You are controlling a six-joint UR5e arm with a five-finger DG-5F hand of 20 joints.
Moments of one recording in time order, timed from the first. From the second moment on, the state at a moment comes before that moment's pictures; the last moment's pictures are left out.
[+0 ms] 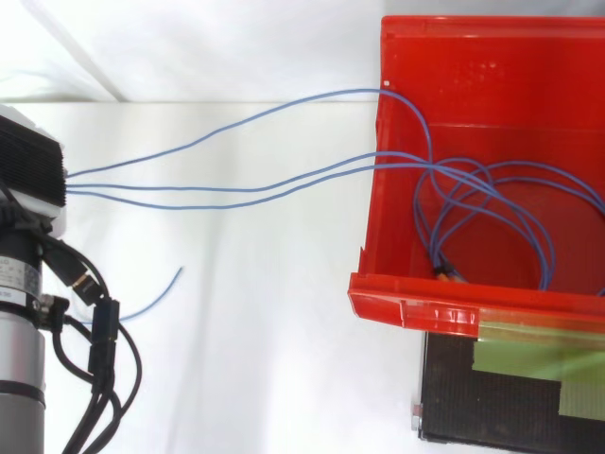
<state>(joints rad) 0.07 -2.28 -0.92 -3.26 -1.76 -0.46</state>
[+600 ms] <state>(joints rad) 0.07 -2.28 -0.92 -3.26 -1.76 -0.46</state>
